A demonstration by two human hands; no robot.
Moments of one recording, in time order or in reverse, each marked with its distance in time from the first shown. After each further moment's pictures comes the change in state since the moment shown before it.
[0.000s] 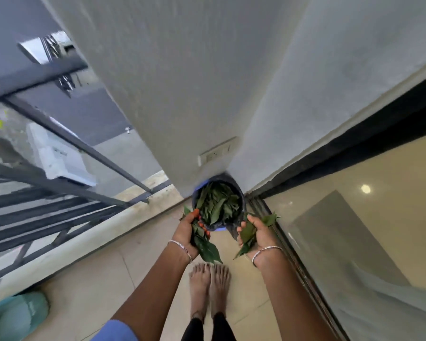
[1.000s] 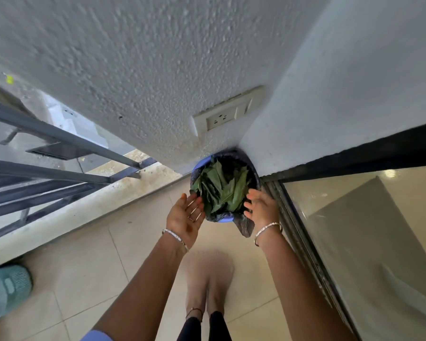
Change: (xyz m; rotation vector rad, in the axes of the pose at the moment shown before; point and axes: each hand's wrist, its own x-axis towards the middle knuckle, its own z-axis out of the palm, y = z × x) left_hand 0.159 -0.011 -0.024 -0.097 0.109 0.127; right_hand 0.183 0.004 -0.010 -0.665 0.144 -0.352
